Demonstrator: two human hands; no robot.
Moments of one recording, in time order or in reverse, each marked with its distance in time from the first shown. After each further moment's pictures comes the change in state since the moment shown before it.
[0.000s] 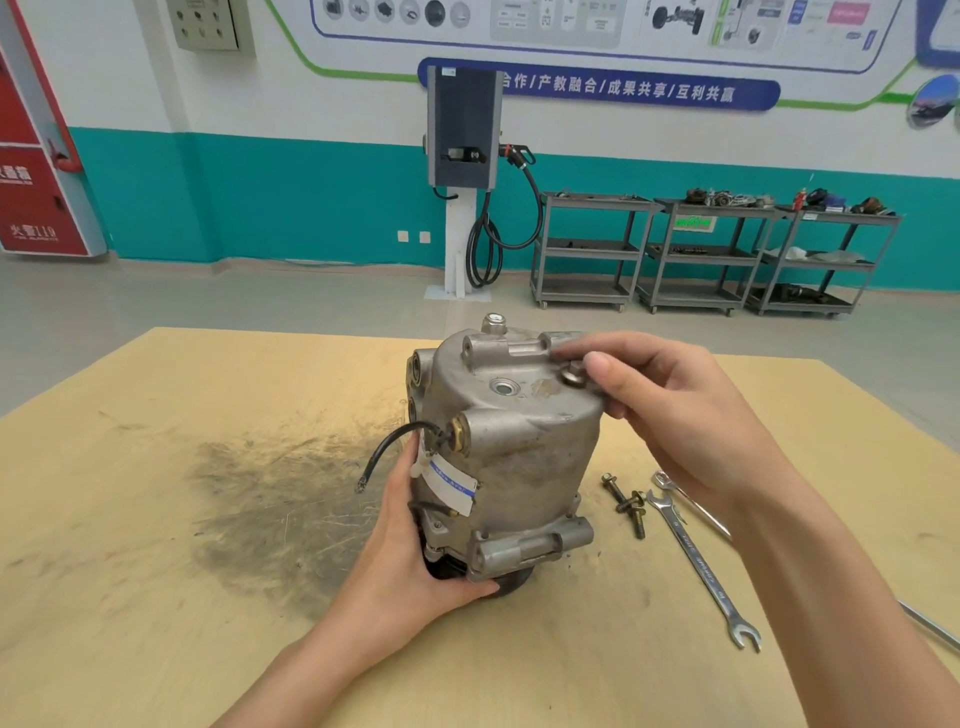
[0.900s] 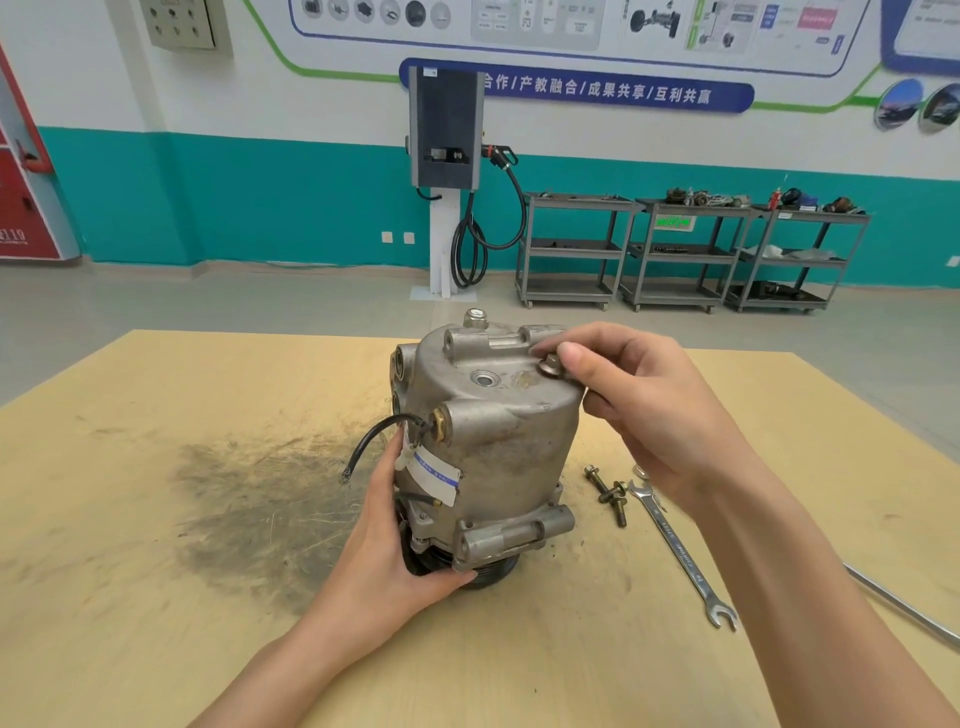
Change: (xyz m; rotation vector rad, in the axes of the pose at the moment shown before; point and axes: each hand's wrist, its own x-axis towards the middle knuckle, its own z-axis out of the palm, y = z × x) left_hand -0.004 0.005 -0.004 0.021 0.013 0.029; right_hand 0.000 -0.002 0.005 0.027 0.054 0.059
